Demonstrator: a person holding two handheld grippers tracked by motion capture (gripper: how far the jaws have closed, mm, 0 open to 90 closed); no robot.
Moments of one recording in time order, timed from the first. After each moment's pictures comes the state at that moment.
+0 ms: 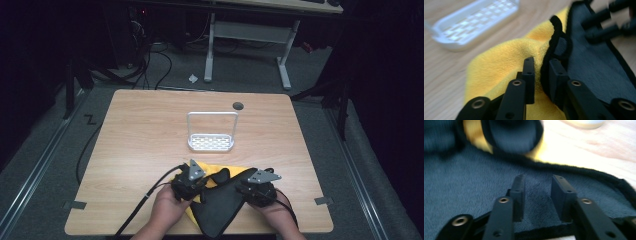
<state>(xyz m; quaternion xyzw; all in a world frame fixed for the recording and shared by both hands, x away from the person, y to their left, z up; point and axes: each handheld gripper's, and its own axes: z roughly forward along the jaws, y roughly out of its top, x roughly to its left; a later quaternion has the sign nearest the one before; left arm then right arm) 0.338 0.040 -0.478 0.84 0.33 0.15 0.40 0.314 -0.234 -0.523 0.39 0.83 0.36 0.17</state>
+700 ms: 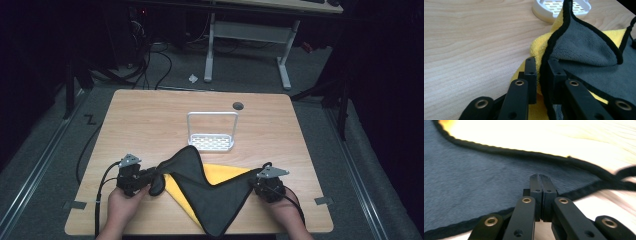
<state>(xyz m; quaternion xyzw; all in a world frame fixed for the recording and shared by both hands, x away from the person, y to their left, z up) 0.360 0.176 -0.508 0.76 0.47 0.08 0.45 0.325 -0.265 -0.525 0.43 0.82 0.33 0.18</state>
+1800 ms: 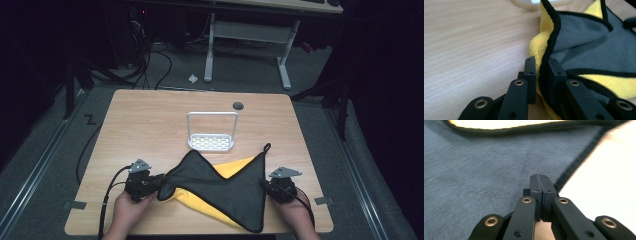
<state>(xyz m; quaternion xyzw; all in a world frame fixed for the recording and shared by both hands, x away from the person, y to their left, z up) 0.350 0.154 -0.516 0.79 0.43 0.06 0.44 0.320 -0.298 -0.523 0.47 0.81 0.31 0.19</state>
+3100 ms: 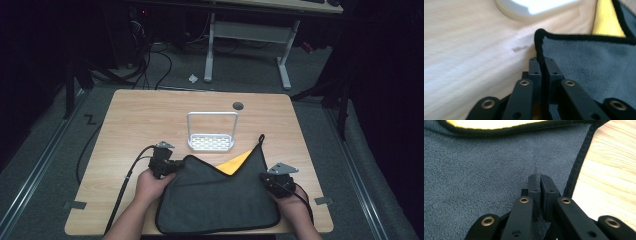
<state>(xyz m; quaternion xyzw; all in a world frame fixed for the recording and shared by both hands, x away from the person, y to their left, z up) 0.424 0.109 -0.519 0.80 0.44 0.02 0.41 0.333 -0.293 -0.525 0.45 0.81 0.30 0.23</state>
